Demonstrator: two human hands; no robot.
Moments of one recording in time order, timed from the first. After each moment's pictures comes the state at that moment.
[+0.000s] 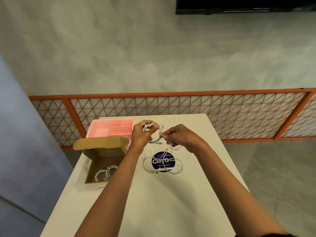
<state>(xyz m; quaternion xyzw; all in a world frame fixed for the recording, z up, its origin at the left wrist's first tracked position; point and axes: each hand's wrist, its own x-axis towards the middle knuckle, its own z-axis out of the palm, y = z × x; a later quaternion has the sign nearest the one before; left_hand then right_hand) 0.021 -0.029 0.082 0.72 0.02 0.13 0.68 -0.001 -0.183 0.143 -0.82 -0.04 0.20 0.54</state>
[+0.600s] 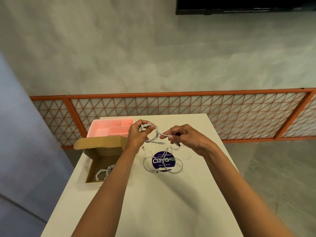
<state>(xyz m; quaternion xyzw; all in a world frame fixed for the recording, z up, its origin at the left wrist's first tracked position) 0.018 -0.017 0.082 0.74 0.03 0.13 0.66 -0.014 -0.208 0.146 -0.81 -0.17 0.17 0.54</state>
